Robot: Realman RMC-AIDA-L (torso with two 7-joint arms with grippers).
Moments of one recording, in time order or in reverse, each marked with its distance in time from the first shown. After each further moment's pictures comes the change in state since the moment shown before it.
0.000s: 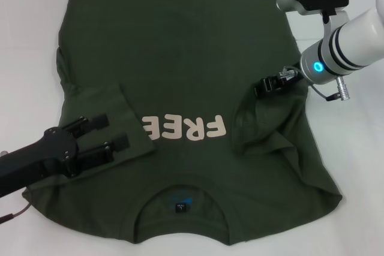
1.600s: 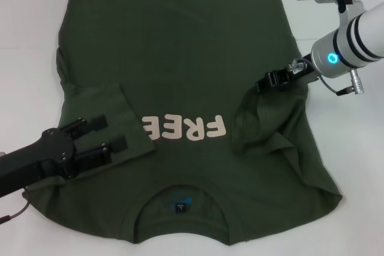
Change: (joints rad) left arm 0.006 0.002 0.001 0.013 0.000 0.017 -0.016; right arm -0.062 0.003 0.054 -0.172 0.055 -0.169 -0.071
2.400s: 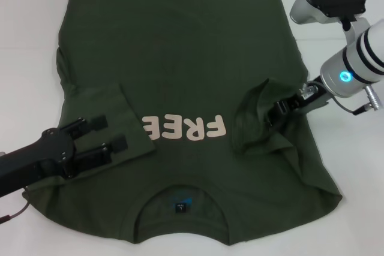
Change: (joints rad) left arm -0.001 0.000 0.000 0.001 0.000 0.000 -0.003; right arm -0.016 0.000 0.009 -0.042 -0.044 -0.205 -0.052
